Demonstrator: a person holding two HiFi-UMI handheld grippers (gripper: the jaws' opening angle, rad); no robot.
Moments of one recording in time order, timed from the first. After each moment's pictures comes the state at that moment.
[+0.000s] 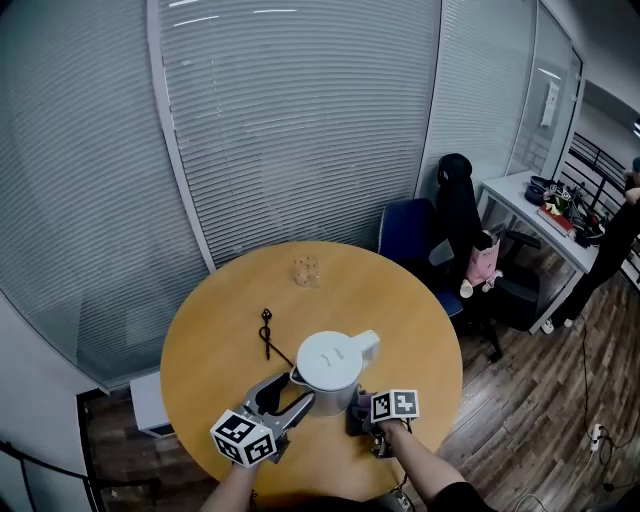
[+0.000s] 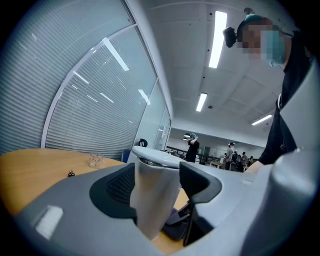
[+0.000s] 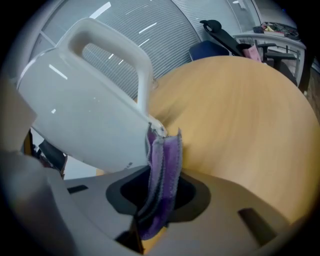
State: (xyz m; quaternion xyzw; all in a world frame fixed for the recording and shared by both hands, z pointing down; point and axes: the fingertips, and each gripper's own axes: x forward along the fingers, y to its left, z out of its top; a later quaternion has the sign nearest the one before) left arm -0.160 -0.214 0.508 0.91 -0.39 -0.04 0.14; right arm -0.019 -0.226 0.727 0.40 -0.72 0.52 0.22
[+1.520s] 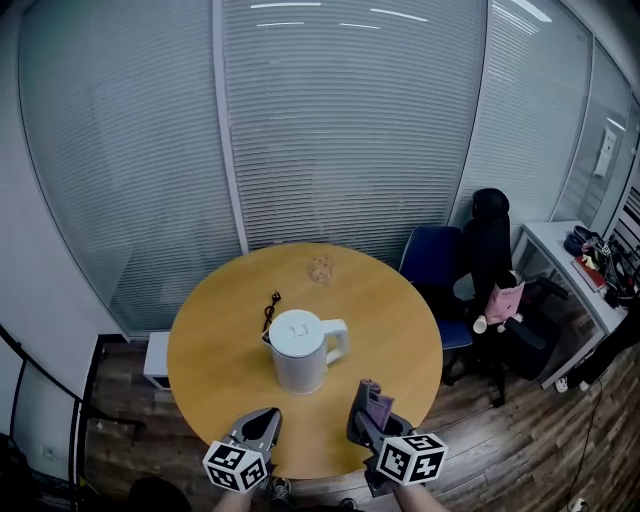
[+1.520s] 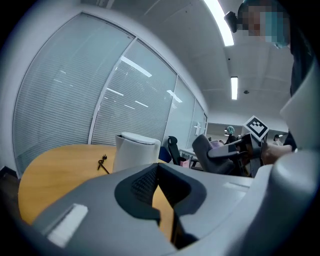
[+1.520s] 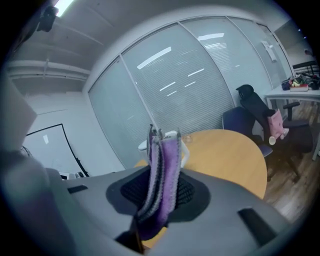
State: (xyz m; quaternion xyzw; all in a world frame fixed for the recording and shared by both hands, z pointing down) left arm -0.078 -0.083 0.517 0.78 -0.61 0.00 0.16; right arm 0.089 -0.142 0.489 0.34 -0.90 0.27 0.09
